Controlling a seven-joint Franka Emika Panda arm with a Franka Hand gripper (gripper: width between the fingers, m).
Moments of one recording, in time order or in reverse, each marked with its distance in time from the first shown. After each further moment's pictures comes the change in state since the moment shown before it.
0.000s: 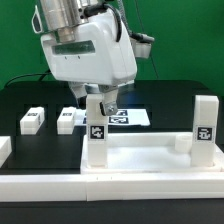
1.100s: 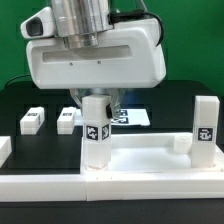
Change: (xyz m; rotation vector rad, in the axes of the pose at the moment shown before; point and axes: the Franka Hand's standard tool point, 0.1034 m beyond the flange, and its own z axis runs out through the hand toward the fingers) arm -0.005 -0.003 0.010 -0.078 0.004 -0.371
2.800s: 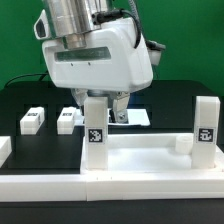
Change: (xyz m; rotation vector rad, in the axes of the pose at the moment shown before) arm 0.008 -0.008 0.000 0.067 0.013 0.305
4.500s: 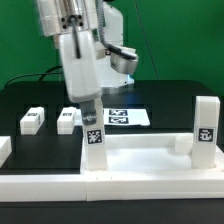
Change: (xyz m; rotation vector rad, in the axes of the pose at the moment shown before) arm 0.013 0.011 -0.002 0.008 0.032 0.674
